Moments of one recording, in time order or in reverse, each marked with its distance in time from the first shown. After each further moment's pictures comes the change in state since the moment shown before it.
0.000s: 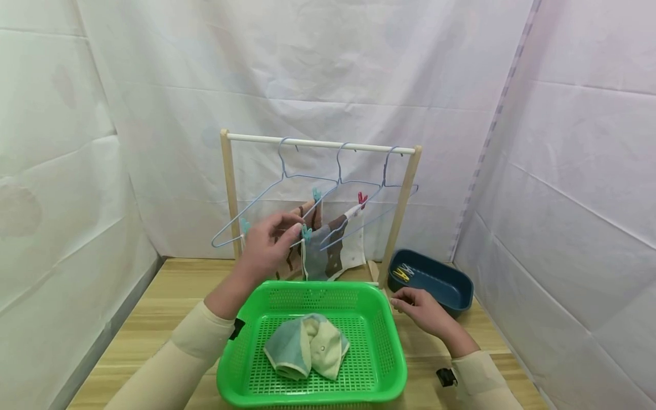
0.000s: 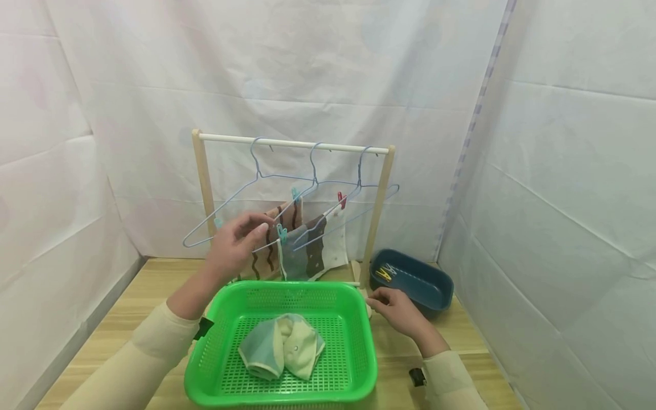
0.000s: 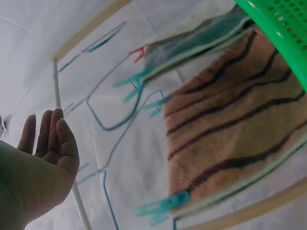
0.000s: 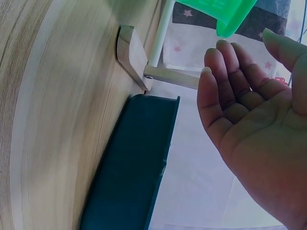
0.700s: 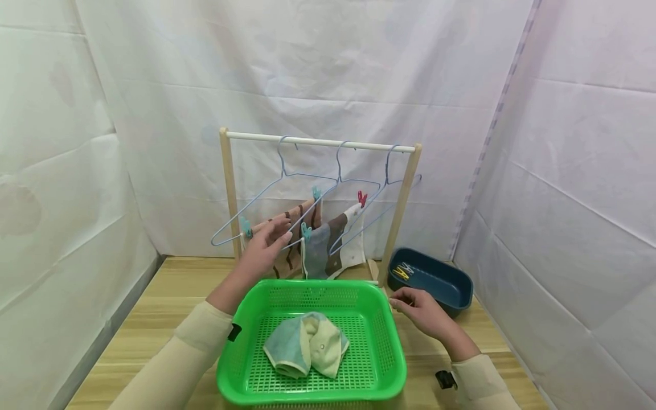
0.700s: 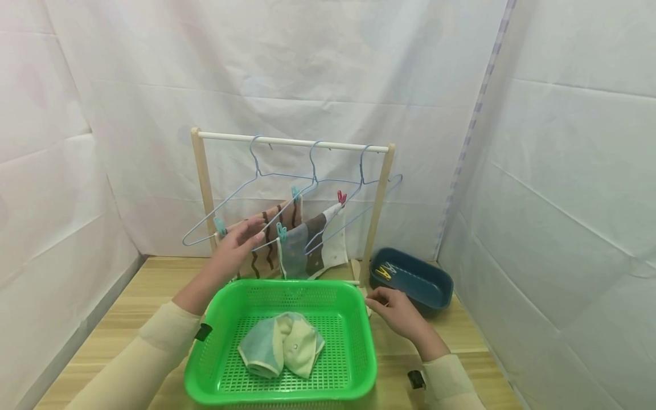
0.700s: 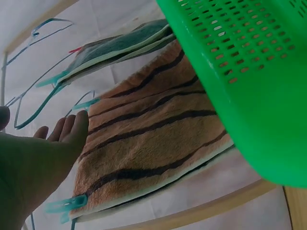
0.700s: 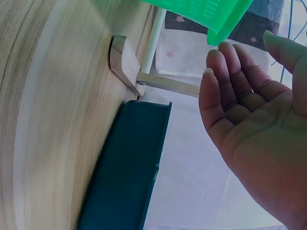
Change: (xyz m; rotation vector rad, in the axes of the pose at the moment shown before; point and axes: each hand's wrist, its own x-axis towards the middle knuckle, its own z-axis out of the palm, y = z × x) left_hand -0.005 -0.063 -0.002 -0.120 -0.107 -0.283; right_hand -0.008 -0.010 0.003 0.009 0.023 -0.002
